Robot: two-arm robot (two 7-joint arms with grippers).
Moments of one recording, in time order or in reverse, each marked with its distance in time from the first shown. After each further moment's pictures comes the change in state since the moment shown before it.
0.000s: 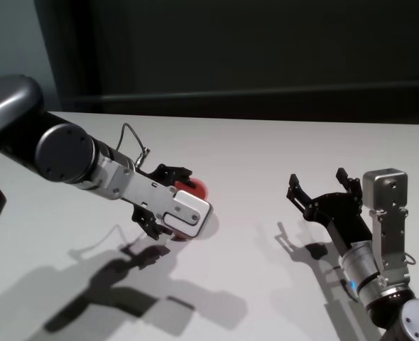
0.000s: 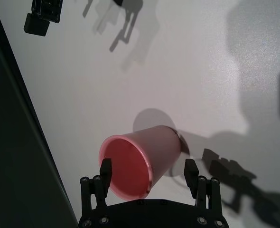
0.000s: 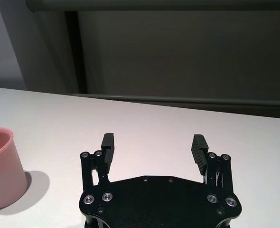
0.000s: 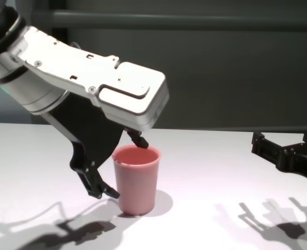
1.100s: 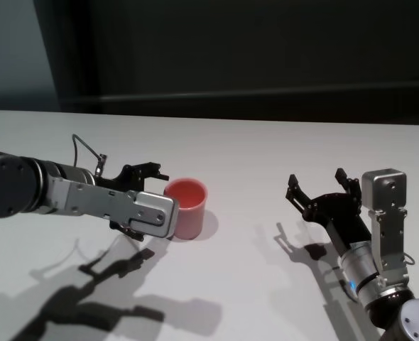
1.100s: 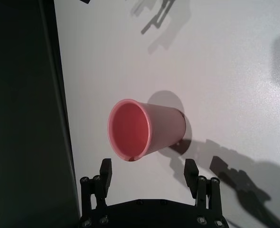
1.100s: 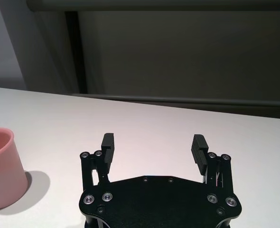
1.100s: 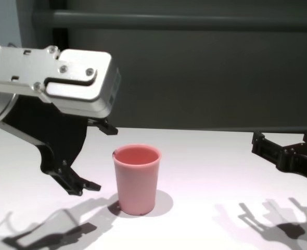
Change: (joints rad) left arm 0.219 0.109 -0.189 -0.137 -0.078 0.055 0.168; right arm 0.000 0.000 0.000 0.000 0.000 0.000 0.000
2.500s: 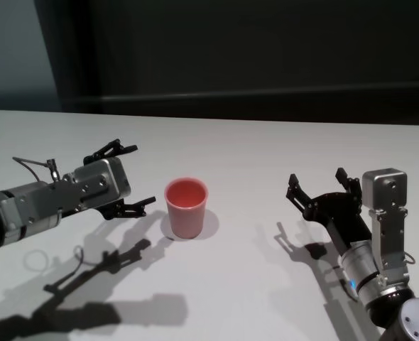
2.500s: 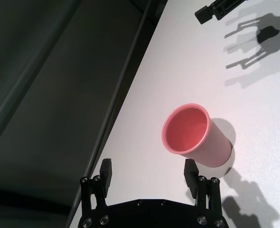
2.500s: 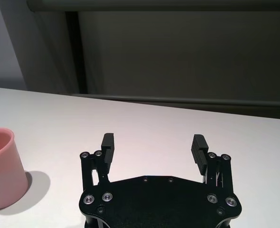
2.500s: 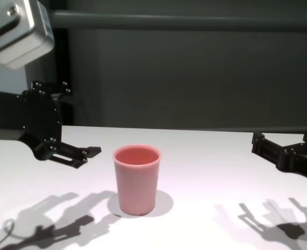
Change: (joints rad) left arm 0.344 -0.073 -0.332 -0.031 -0.223 -0.024 0.329; right arm 0.000 0.000 0.000 0.000 0.000 0.000 0.000
